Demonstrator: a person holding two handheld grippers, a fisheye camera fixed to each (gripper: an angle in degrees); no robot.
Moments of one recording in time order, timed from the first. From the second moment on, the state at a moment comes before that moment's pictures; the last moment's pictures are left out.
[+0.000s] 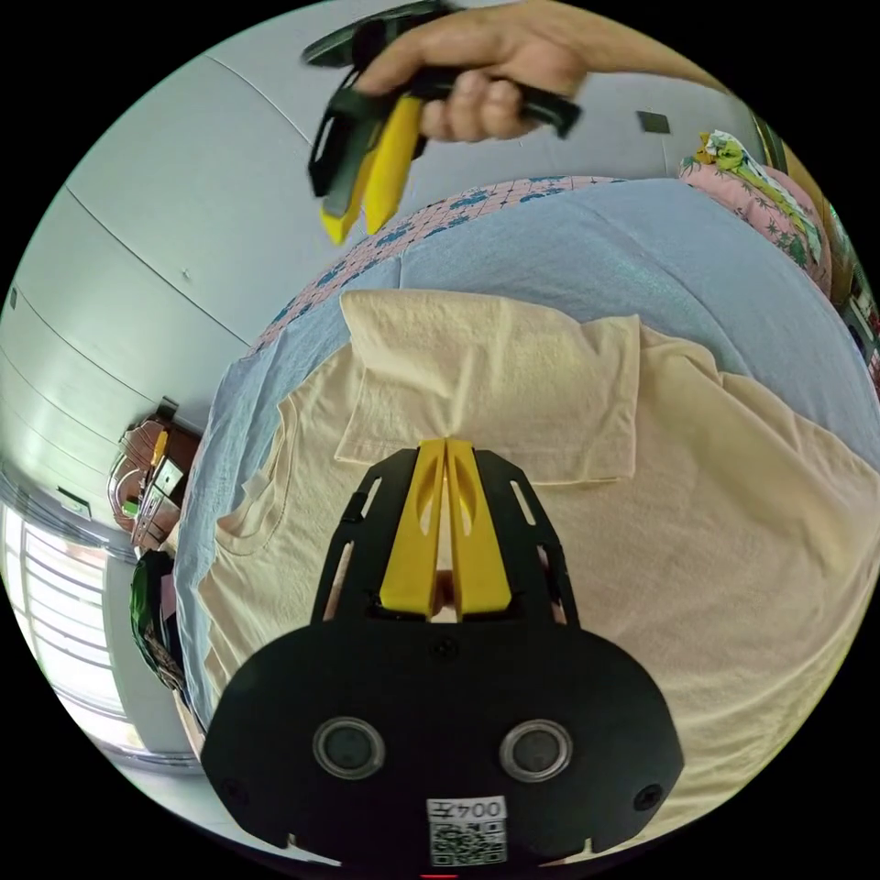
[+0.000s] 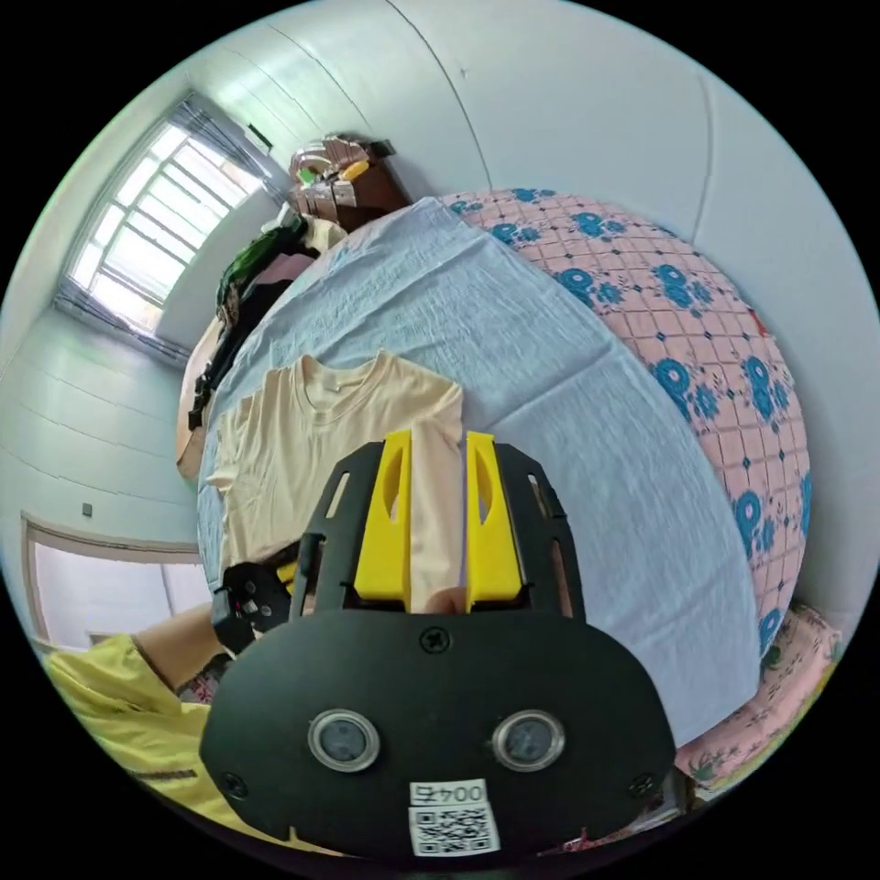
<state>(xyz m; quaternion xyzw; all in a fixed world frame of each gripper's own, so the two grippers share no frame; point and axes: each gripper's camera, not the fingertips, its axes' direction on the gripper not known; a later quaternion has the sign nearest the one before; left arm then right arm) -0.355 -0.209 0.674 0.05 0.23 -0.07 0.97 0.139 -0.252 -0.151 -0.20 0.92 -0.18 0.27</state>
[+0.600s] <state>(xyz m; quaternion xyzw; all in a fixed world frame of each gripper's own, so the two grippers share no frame) -0.373 -0.213 0.687 0.06 0.26 -0.08 0.96 0.140 -0.368 -0.170 -0.22 0.97 -0.02 0.11</state>
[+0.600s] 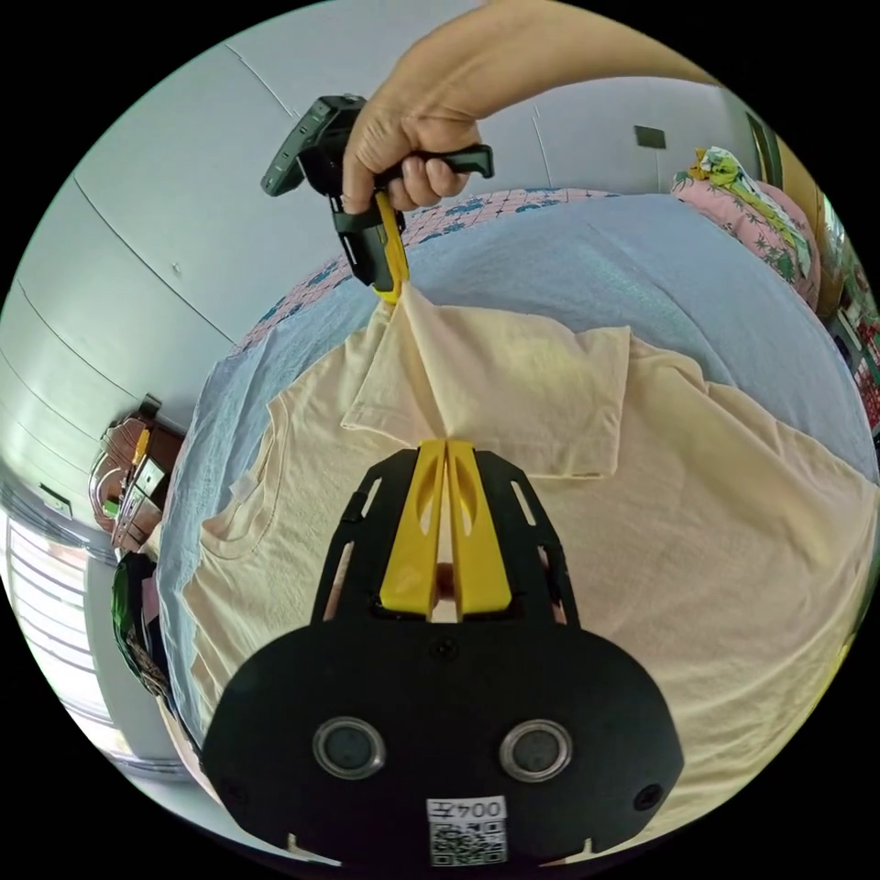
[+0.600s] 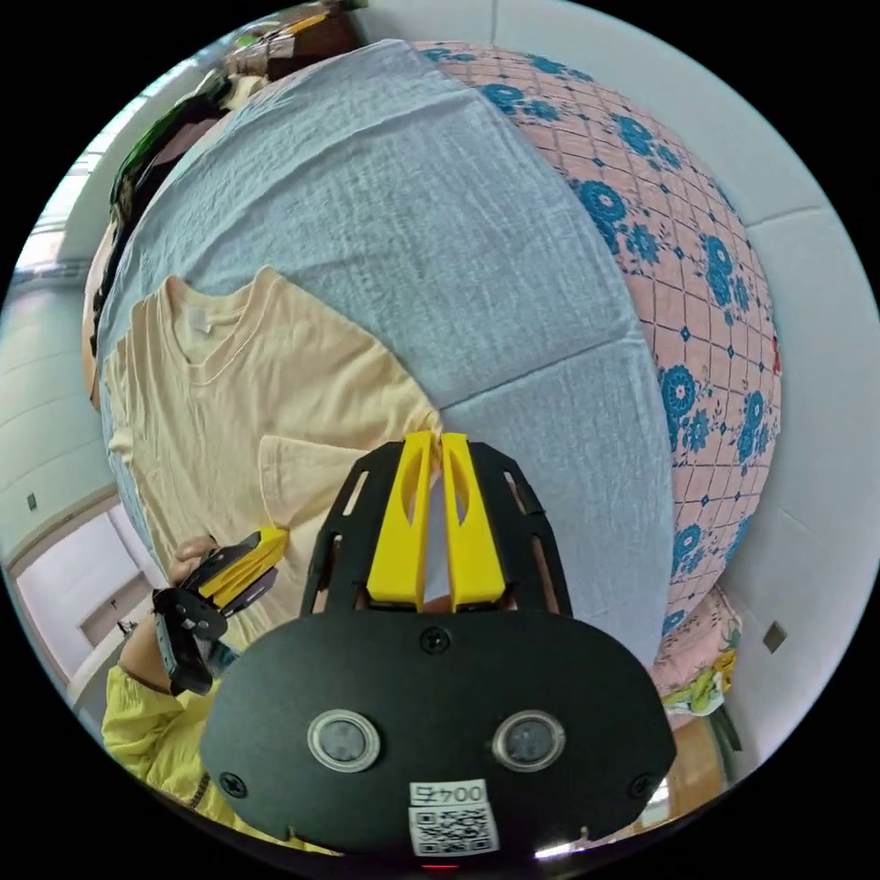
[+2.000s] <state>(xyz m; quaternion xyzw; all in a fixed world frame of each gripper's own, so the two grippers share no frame) -0.463 -0.285 0.757 -0.03 0.25 -0.21 0.94 -0.020 -0.182 -0.293 -0.19 0.90 -0.28 0.26</state>
